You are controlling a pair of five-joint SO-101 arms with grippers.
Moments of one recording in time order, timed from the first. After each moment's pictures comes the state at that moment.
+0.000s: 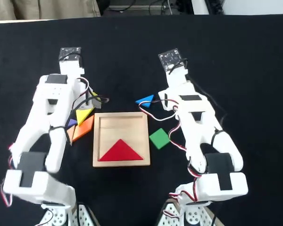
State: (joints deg) left arm -2.9 2.7 18.8 63.0 3.1; right arm -3.1 1.5 39.4 22.1 17.6
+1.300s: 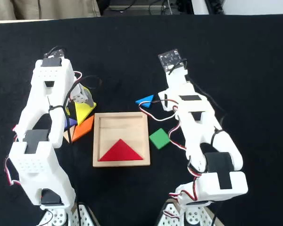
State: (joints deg) left arm -7.4 21.1 -3.9 82.5 18.5; right arm -3.1 2.1 39.4 22.1 17.6
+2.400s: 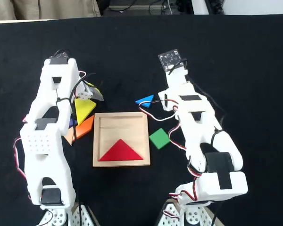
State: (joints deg) left arm -6.6 39.7 -19.0 82.0 21.2; right arm -3.1 2.1 39.4 22.1 17.6
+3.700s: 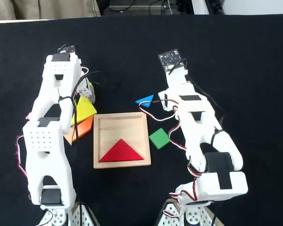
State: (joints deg) left arm -6.4 43.7 -26.2 82.5 13.1; right arm -3.1 2.1 39.4 22.1 17.6
